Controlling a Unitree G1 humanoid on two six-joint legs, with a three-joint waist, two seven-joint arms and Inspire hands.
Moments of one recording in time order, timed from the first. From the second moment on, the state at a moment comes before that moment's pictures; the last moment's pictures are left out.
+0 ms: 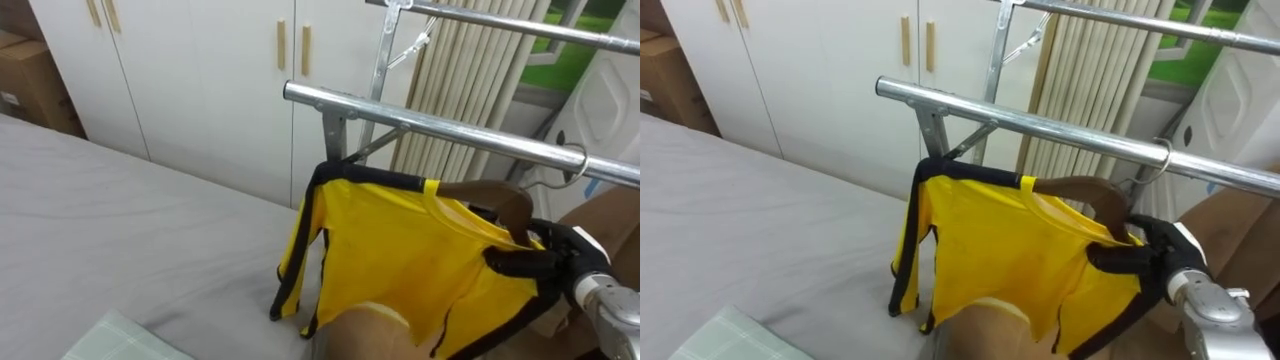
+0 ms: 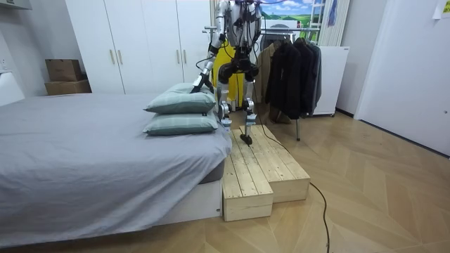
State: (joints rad) left arm 0.25 0.26 0.29 0.99 0.37 0.39 0.23; right arm -0.45 -0.44 -0.14 0.93 0.05 0.05 0.12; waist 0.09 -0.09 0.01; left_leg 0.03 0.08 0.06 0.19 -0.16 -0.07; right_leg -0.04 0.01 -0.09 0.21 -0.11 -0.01
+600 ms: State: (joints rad) left arm 0.25 0.28 0.29 1.01 0.39 0.39 0.18; right arm -0.45 -0.44 -0.13 0.68 0.07 0.12 0.12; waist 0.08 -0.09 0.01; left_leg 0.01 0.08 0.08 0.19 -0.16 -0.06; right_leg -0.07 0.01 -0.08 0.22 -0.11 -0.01
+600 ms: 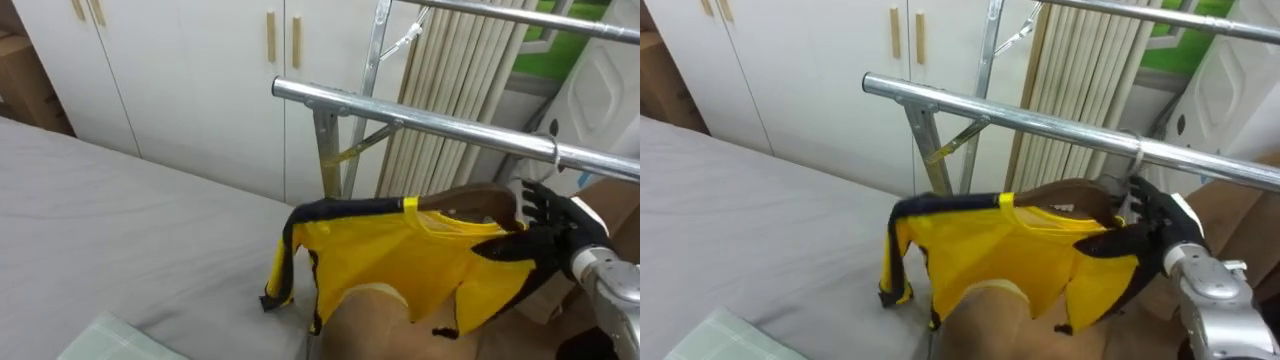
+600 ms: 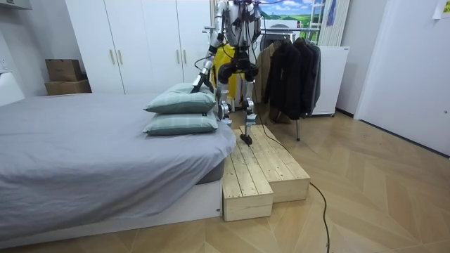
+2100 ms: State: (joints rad) left arm 0.29 0.27 0.33 1.04 0.39 0.46 0.16; right arm -0.05 -0.45 -0.29 0.28 0.07 0.13 -0.01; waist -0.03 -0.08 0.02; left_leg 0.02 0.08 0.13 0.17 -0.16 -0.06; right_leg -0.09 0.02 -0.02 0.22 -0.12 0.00
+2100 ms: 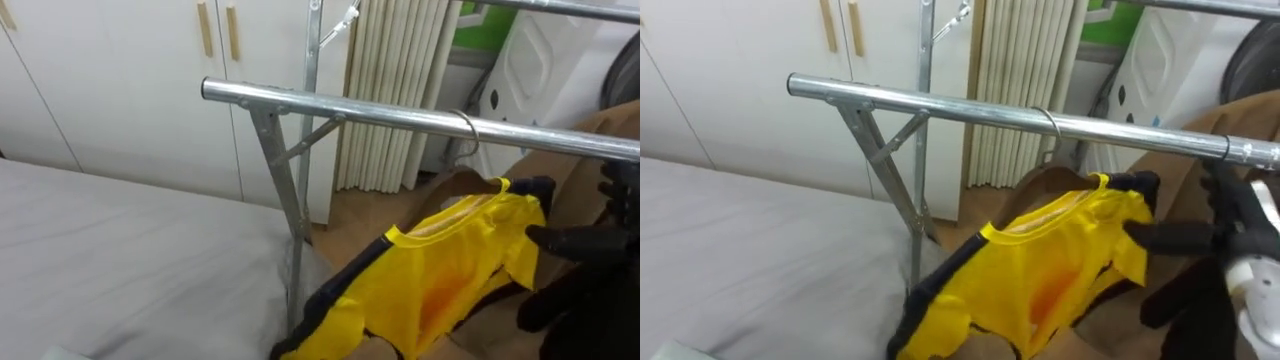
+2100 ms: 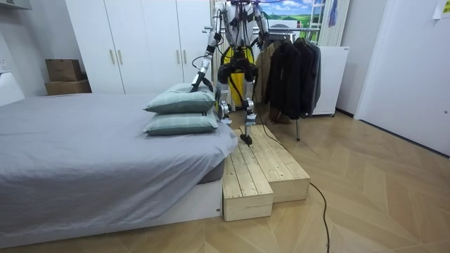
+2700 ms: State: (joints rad) left arm 0.30 0.26 0.34 1.03 0.38 0.46 0.16; right arm 0.15 -0.36 -0.30 0.57 0.01 0.07 -0.09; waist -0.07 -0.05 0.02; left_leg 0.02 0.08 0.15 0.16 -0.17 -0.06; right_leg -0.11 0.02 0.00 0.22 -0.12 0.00
